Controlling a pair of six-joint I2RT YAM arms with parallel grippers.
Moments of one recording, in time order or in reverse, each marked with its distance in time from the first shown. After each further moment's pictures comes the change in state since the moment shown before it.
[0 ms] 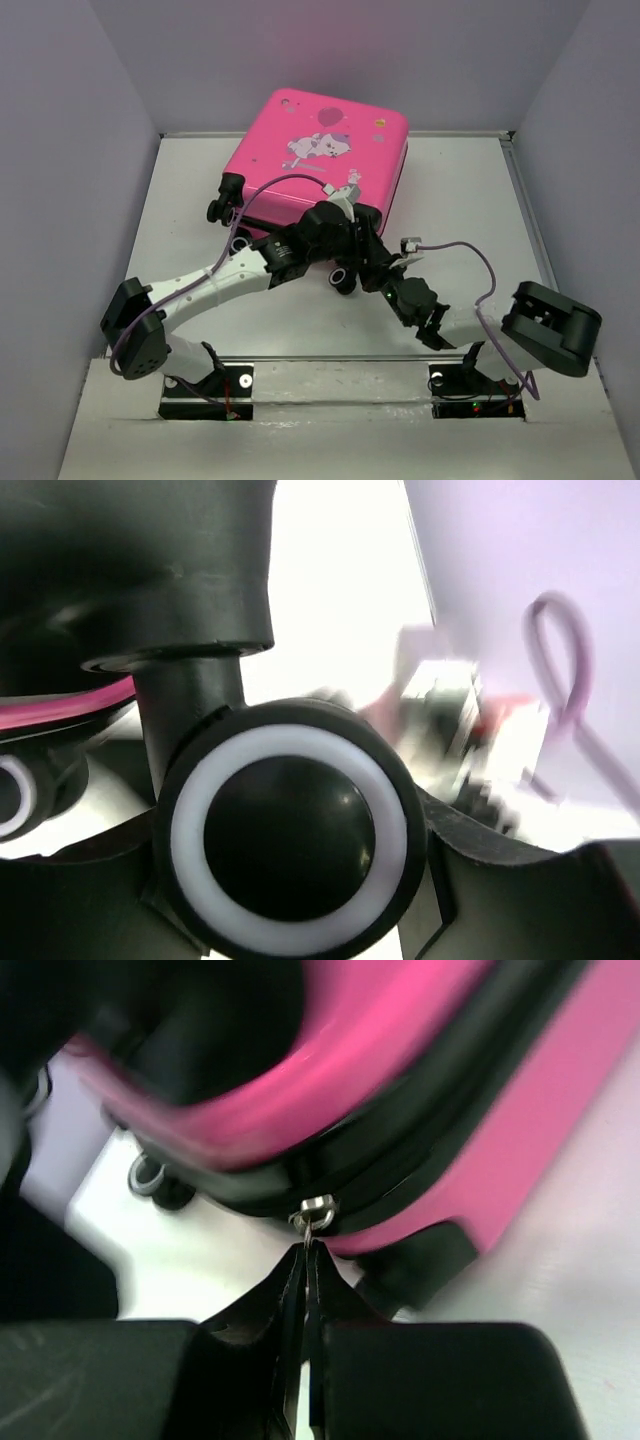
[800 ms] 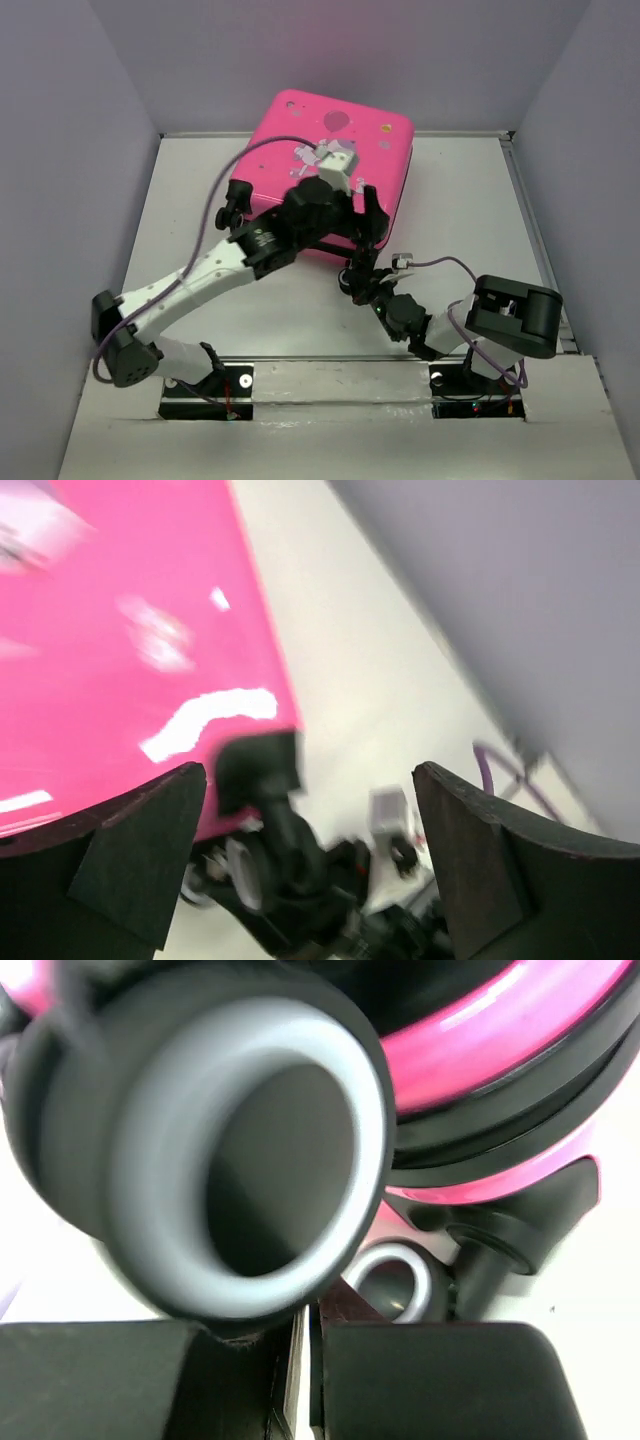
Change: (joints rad) left arm -0.023 0.026 0.229 -0.080 -0.243 0.338; right arm 0.146 0.254 0.006 0.266 0.193 -0.026
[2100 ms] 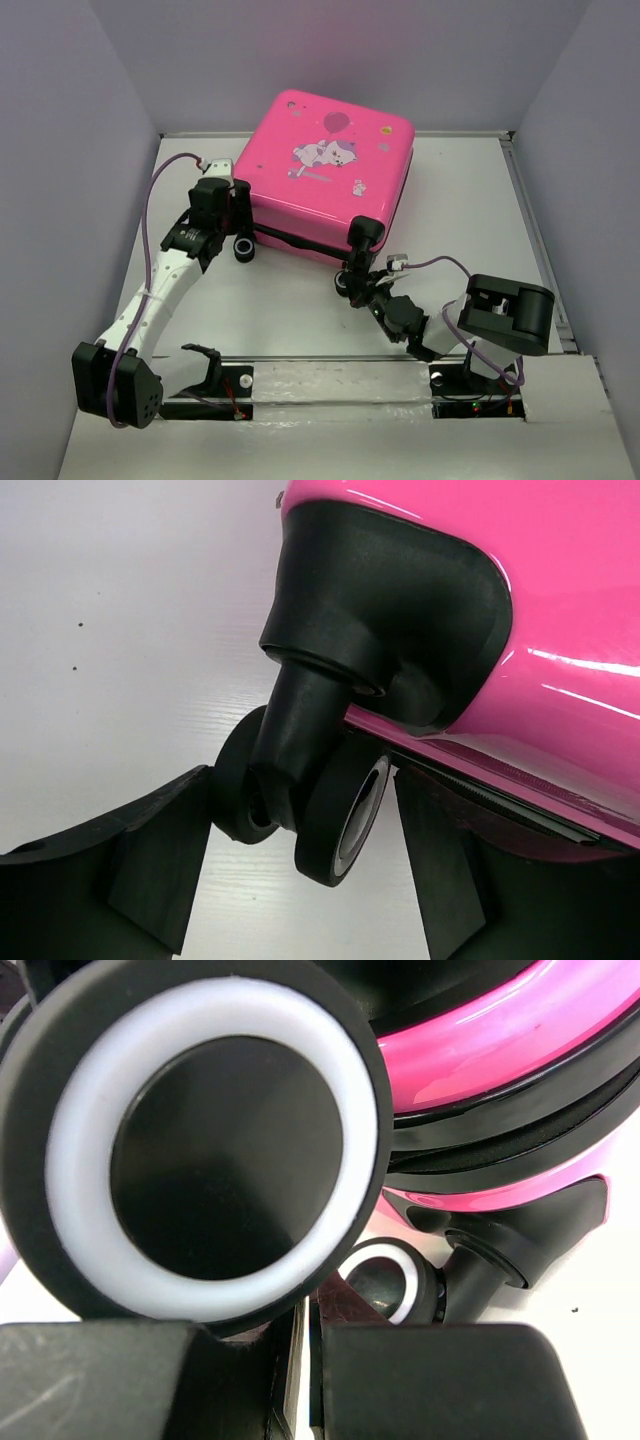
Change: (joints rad) left arm 0.708 -0.272 -0.362 -0.179 -0.117 0.316; right arm 0.023 0.044 -0.002 0.034 -0.048 -0.032
